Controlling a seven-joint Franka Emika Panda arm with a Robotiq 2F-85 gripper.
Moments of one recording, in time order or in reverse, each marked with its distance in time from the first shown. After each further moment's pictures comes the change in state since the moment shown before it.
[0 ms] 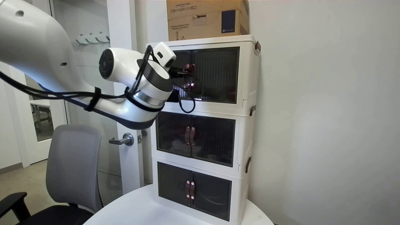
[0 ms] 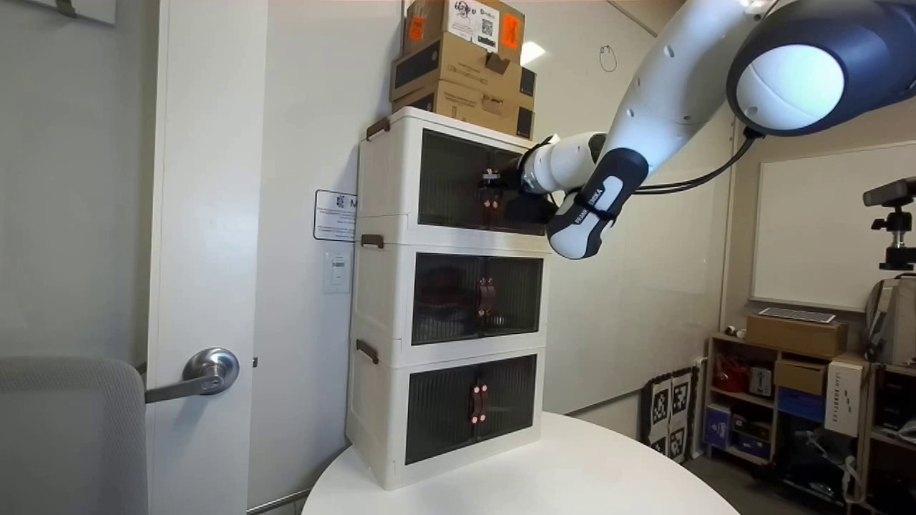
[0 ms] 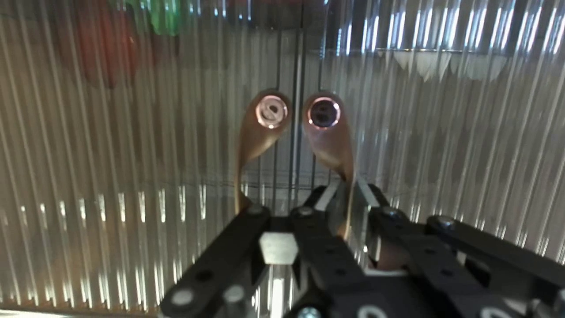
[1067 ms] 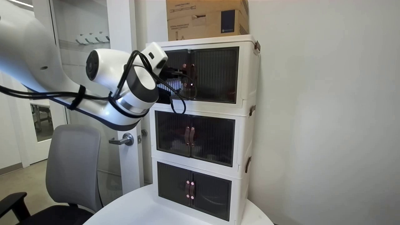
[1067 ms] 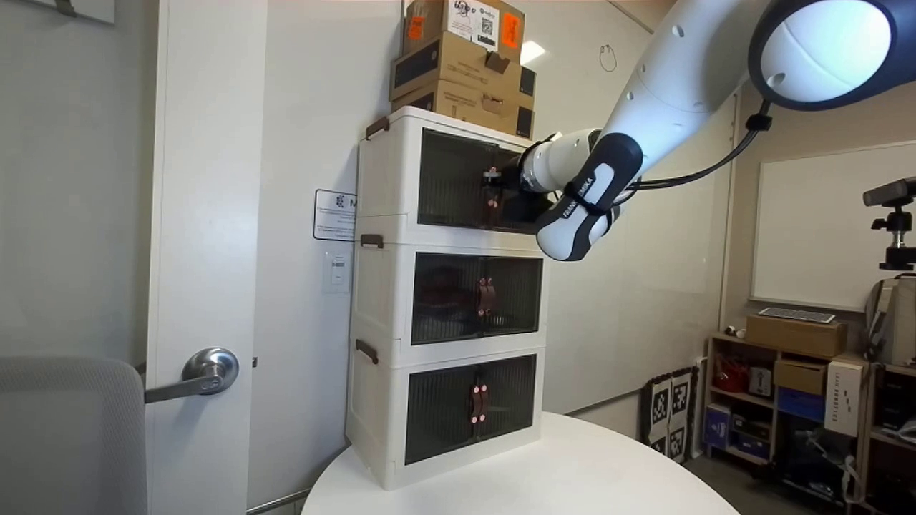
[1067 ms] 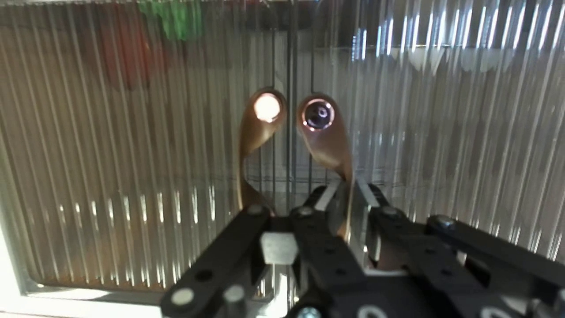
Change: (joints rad) arm 0.095 0.040 0.006 -0.106 0.189 -0.017 -0.157
